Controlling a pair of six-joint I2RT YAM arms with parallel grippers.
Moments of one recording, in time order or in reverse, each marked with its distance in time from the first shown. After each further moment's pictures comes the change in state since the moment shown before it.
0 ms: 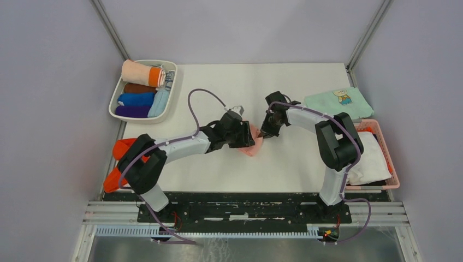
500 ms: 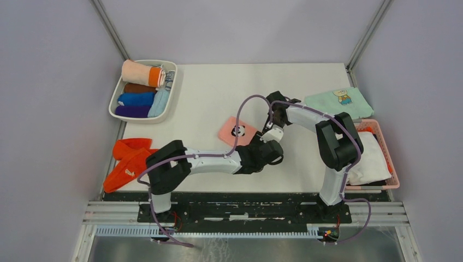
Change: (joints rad) left arm -0.454 0.132 0.242 -0.129 -0.799 0.410; right arm 0.000 0.002 0.044 -0.158 0.029 0.025
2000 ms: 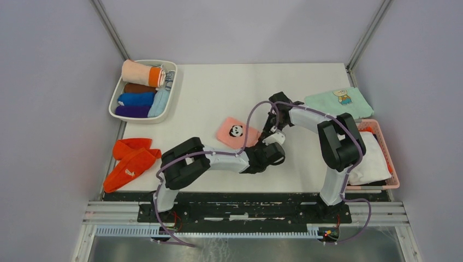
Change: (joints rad) left arm -0.003 0.230 0.063 0.048 -0.100 0.151; right arm -0.026 -0.006 -0.043 0.077 -0.101 -0.001
